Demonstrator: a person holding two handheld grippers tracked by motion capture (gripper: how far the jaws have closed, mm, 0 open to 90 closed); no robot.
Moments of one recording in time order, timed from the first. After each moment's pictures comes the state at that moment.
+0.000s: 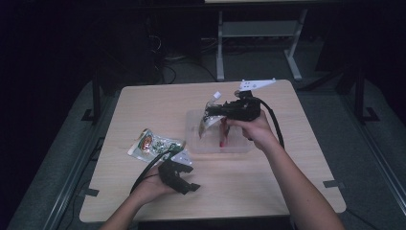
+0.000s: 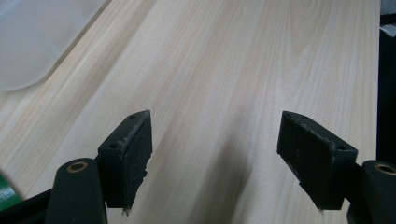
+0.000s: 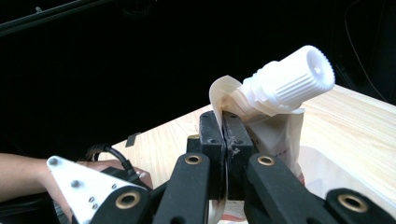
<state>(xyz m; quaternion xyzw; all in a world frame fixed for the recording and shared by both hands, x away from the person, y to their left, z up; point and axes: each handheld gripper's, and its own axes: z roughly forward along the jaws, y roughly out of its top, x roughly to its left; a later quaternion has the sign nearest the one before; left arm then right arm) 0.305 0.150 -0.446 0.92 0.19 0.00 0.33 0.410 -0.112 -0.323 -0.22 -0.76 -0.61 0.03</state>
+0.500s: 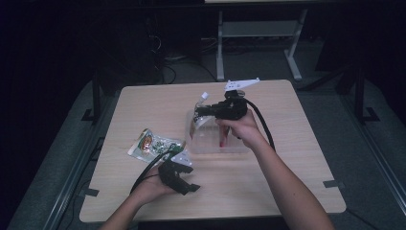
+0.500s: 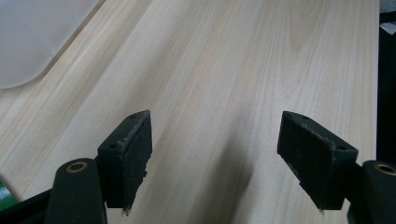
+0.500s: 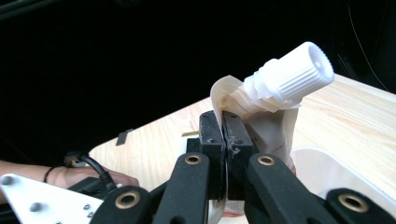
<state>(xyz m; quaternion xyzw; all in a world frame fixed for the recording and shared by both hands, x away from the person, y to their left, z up) 0.304 0.151 -0.448 0.92 0.20 -0.01 0.33 0.424 -0.082 -0.335 -0.22 -0.77 -0.59 0.03</state>
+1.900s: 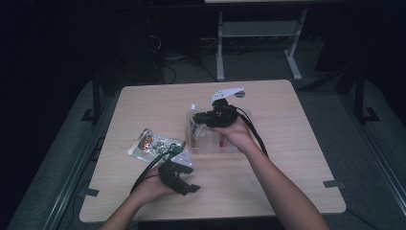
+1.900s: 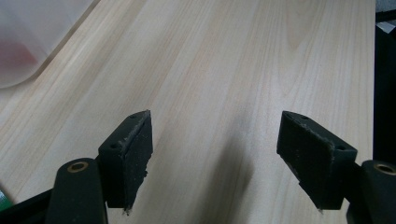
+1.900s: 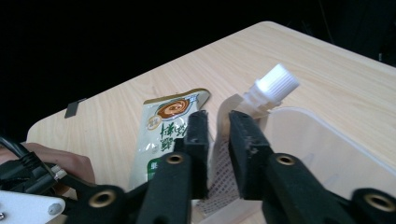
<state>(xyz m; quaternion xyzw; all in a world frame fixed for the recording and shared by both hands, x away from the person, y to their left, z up) 0.303 0.150 -0.448 0.92 0.19 -0.01 0.33 0.421 -0.057 -0.358 -0.26 -0.82 -0.51 -0.03</state>
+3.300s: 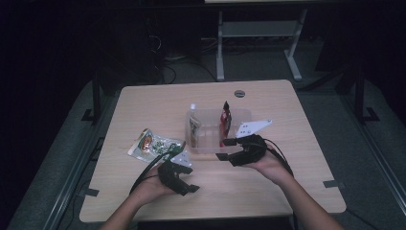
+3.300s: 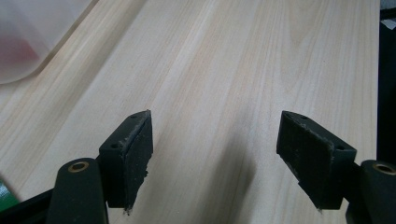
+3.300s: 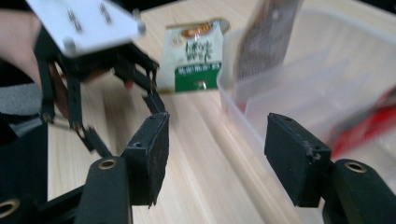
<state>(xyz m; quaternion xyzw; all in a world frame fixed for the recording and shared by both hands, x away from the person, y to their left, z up) 0.302 0.153 -0.448 0.92 0.20 -0.01 0.33 0.329 -0.123 -0.386 -0.23 -0.85 -0.47 -0.06</state>
